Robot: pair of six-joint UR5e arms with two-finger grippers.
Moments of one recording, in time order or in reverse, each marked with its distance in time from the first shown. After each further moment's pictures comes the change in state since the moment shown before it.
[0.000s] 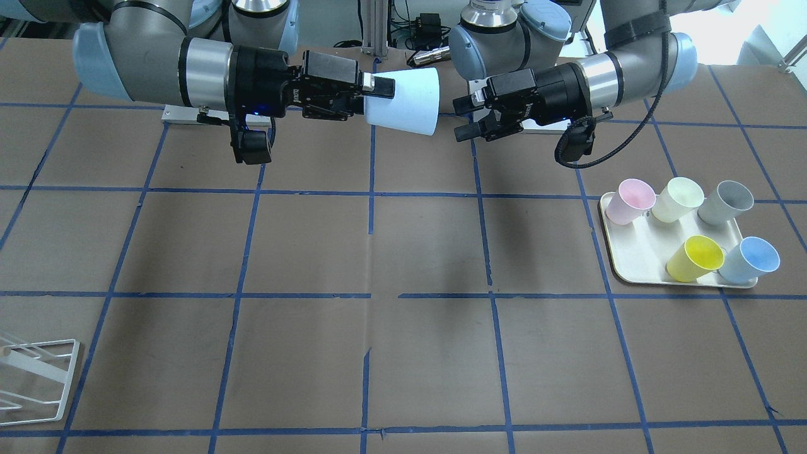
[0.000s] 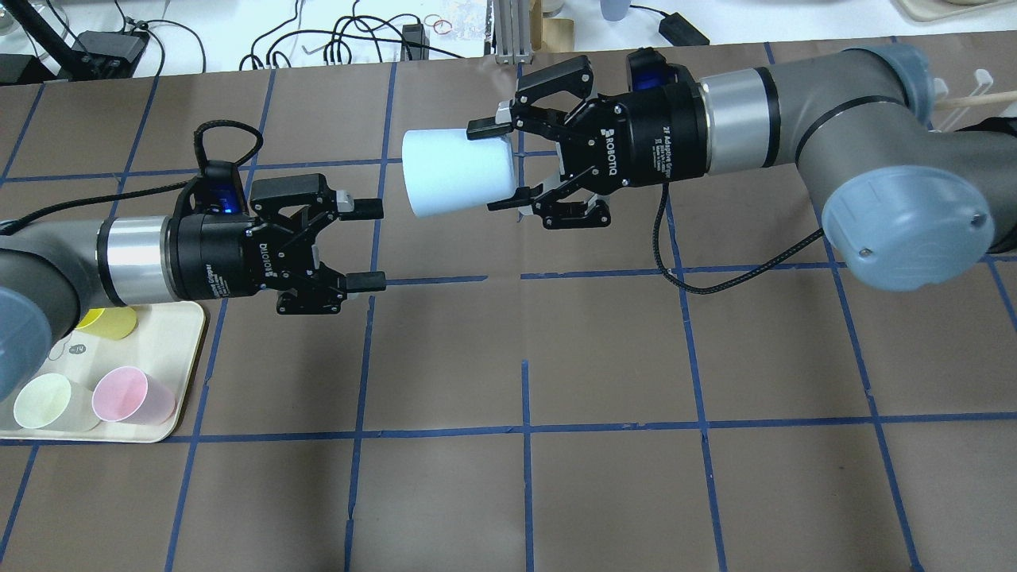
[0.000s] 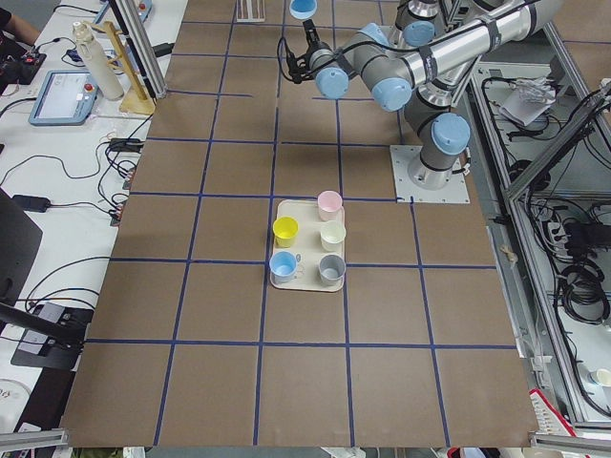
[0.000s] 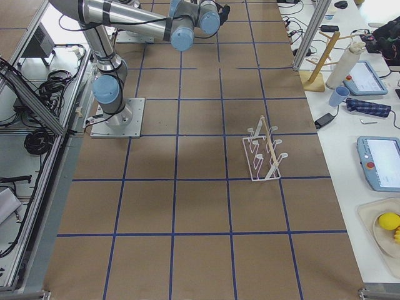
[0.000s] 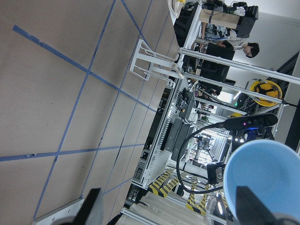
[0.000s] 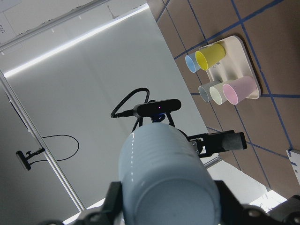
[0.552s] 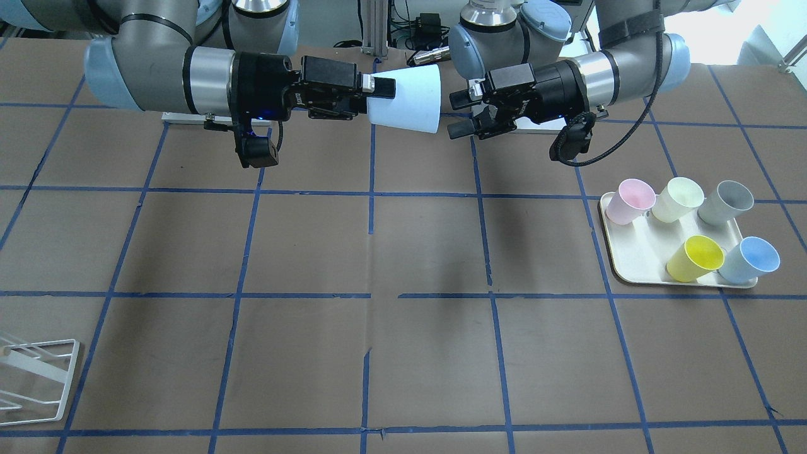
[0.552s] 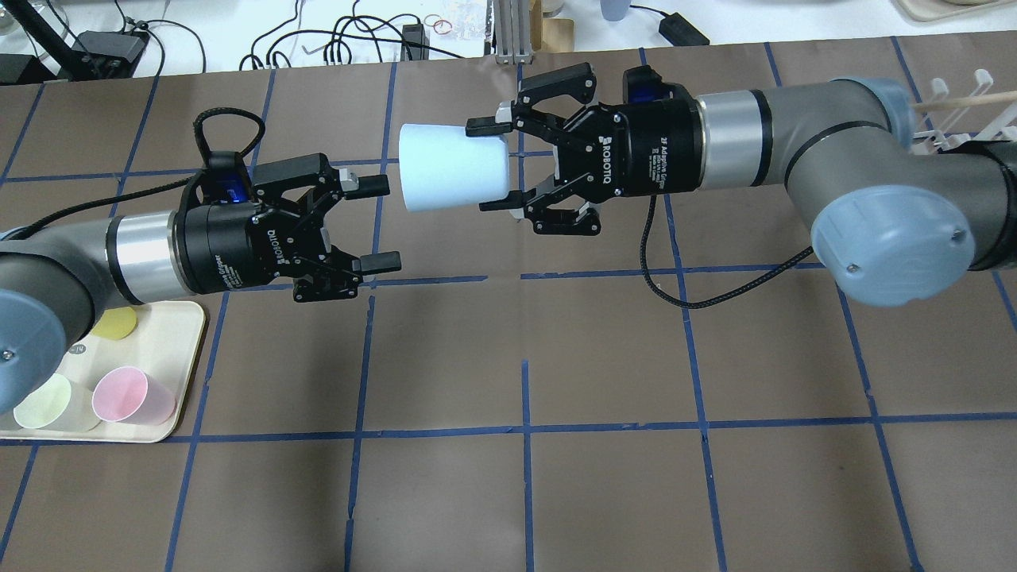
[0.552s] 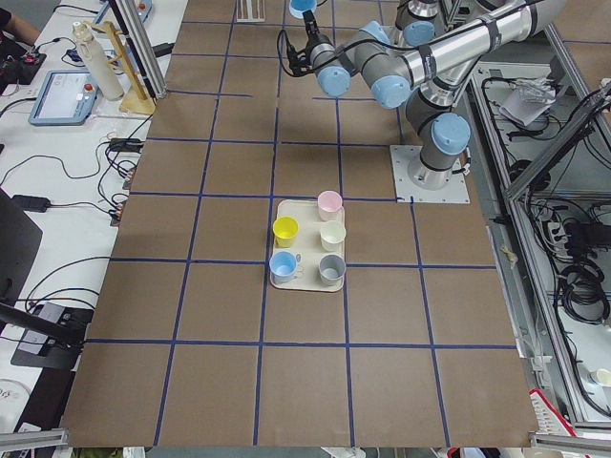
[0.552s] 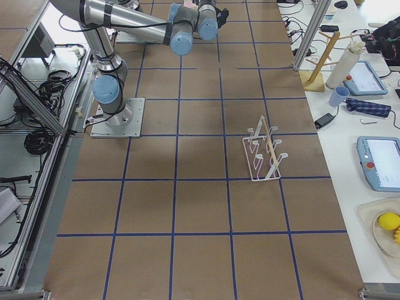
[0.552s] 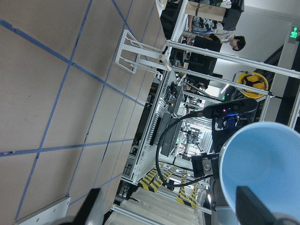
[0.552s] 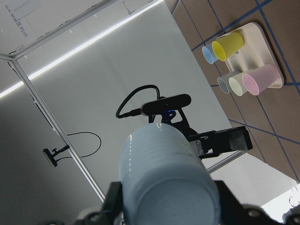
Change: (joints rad) left arm -0.027 -0.003 -0.006 0.001 -0.134 0.003; right arm 0.003 0.004 0.041 0.007 0.088 0.001
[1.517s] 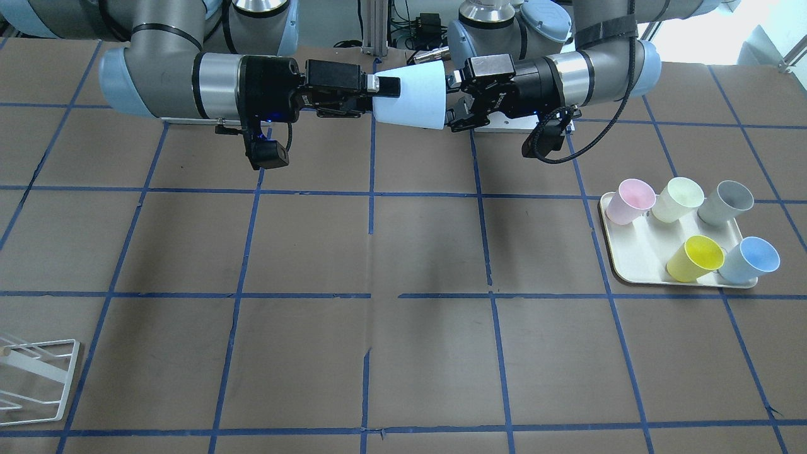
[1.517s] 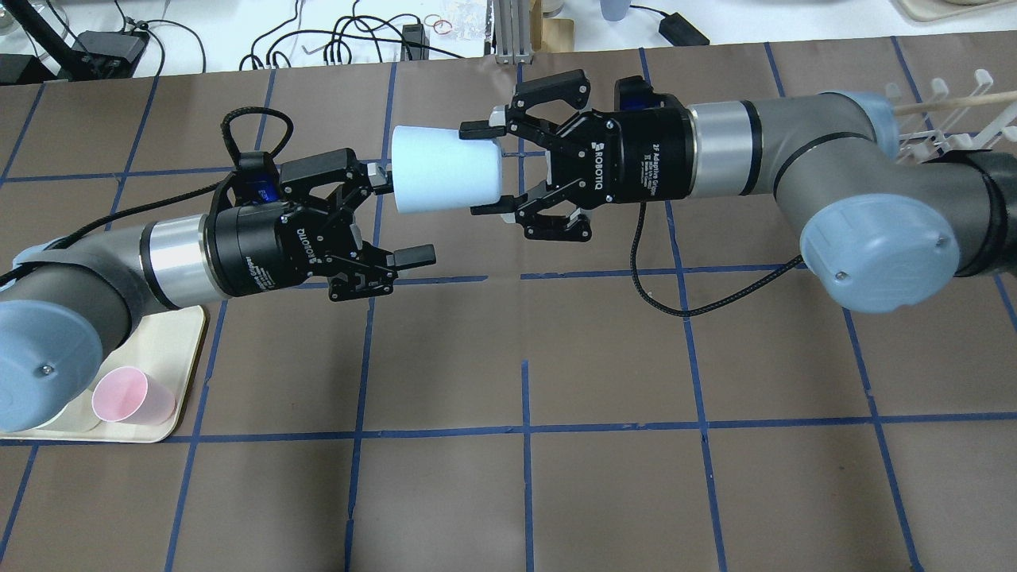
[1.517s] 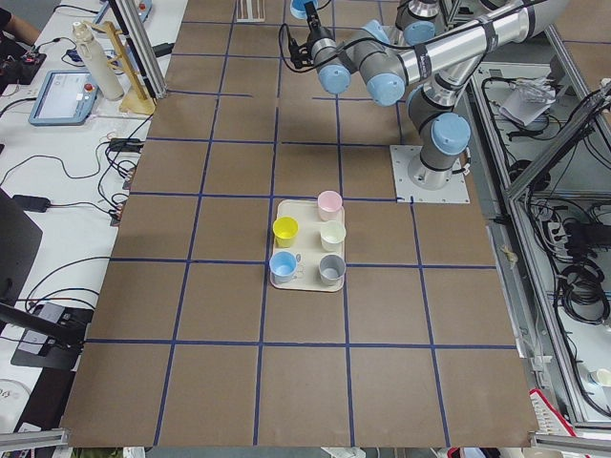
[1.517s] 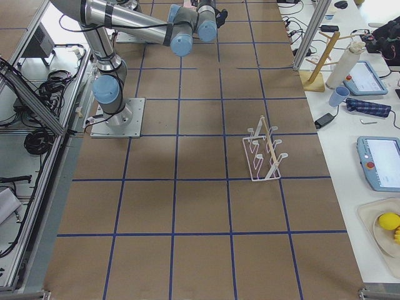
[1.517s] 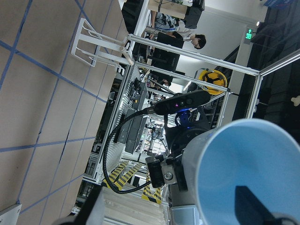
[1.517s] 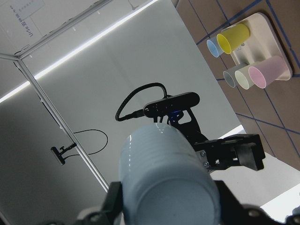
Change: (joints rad) left arm -0.064 -0.004 -0.019 0.012 -0.102 -0.009; right arm 0.012 0.009 0.009 0.005 0.027 0.005
